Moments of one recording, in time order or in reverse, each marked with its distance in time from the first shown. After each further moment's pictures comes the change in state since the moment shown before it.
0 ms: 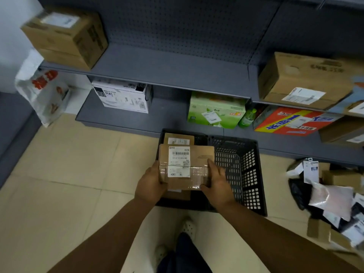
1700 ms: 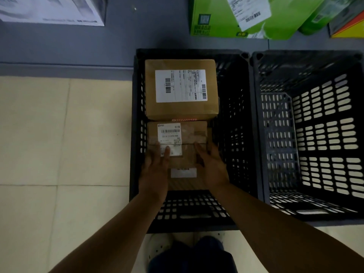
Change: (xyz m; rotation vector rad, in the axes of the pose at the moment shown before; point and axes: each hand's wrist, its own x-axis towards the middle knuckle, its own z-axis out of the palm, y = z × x) left_hand 0.244 -0.325 0.303 0.662 -0.358 -0.017; right_hand 0.269 0.233 0.383 0.043 -0.084 -0.003
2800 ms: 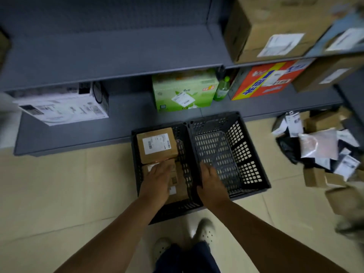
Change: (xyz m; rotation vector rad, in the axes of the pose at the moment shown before) left_hand -0.213 0.110 -0.283 -0.053 0.200 0.476; right_hand -0.224 -0.197 -0.286 -0.101 0.126 0.207
